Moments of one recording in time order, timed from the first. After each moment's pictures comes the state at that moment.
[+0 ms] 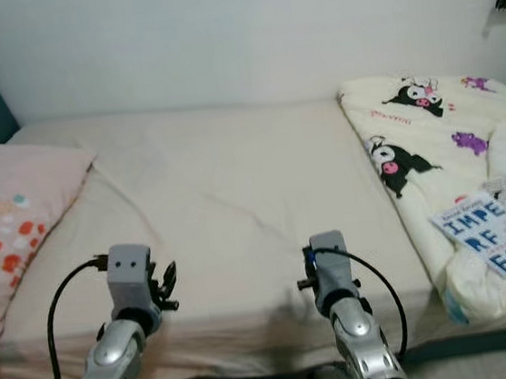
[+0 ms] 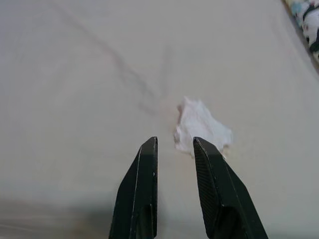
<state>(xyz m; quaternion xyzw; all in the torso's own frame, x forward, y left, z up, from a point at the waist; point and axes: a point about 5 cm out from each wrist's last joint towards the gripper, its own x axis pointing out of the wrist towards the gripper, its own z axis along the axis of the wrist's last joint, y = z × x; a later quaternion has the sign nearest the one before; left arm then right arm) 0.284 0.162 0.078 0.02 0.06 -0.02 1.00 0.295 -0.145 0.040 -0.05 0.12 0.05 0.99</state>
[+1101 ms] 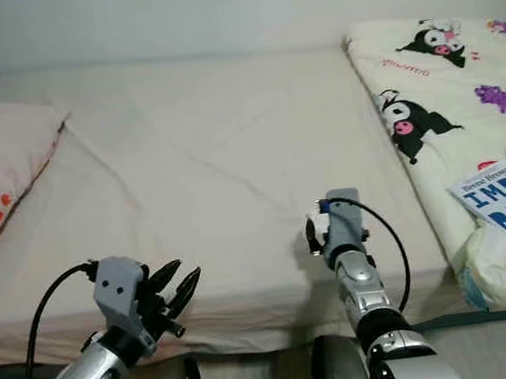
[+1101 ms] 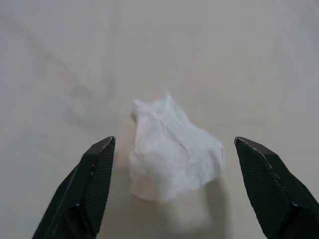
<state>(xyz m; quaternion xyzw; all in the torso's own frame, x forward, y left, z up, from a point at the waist) 0.228 0.143 0.130 0.03 -0.03 -0.27 0.96 0.352 -0.169 0.071 0.00 0.12 -0.03 0.99</state>
